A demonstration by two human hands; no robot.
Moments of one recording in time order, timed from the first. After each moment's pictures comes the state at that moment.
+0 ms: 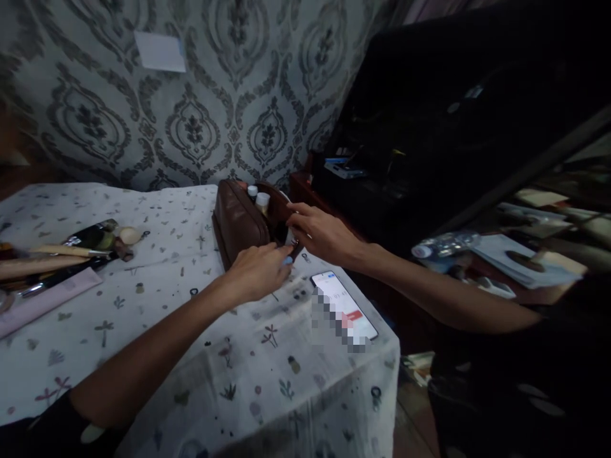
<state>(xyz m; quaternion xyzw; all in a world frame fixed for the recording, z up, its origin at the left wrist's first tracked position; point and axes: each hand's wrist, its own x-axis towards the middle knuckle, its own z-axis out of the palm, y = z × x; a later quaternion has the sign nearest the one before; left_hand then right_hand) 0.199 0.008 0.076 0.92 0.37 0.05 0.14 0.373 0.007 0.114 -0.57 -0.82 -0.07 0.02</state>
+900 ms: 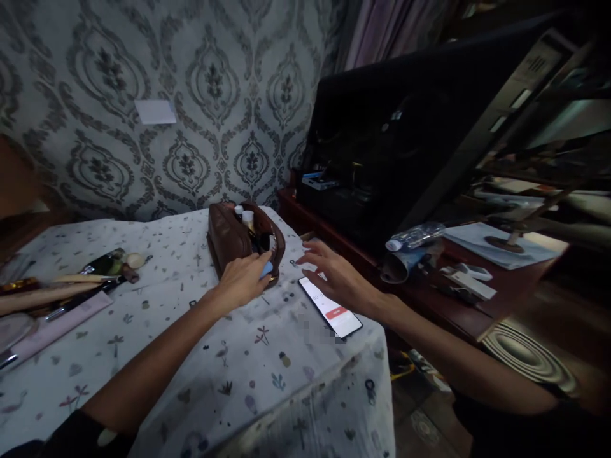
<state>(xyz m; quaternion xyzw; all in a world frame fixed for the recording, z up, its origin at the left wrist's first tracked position) 0.200 -0.010 0.076 0.91 0.40 0.05 0.07 0.416 -0.086 0.079 -0.56 -0.80 0.01 0.21</state>
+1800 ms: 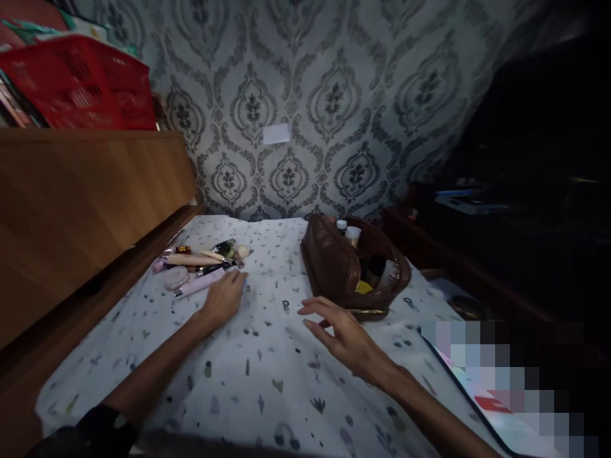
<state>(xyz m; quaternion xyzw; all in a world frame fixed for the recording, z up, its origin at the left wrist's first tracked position) -0.024 -0.025 0.024 0.77 0.64 0.05 -0.06 0.256 -0.059 0.035 -0.39 -0.83 0.26 0.31</state>
